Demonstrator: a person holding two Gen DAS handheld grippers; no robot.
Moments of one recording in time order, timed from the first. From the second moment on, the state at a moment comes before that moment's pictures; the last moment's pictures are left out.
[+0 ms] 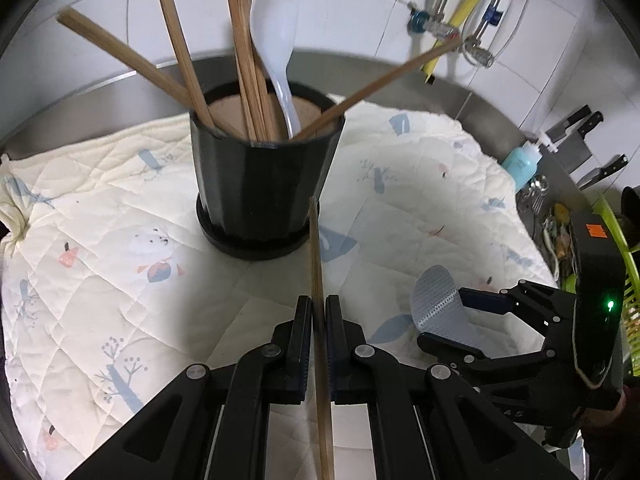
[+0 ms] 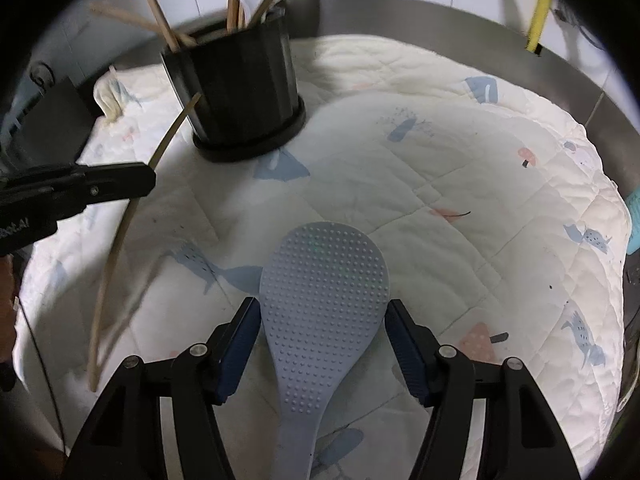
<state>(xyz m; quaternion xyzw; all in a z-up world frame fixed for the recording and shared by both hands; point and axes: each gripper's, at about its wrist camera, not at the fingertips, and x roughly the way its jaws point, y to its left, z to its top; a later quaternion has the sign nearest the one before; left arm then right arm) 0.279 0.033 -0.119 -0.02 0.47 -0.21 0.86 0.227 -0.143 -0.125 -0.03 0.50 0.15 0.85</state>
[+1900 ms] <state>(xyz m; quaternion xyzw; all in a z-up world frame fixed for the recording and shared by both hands) 0.323 0.093 0.106 -0.09 0.24 -0.17 0.95 0.225 -0.157 -0.048 0.01 0.40 0.19 0.90</state>
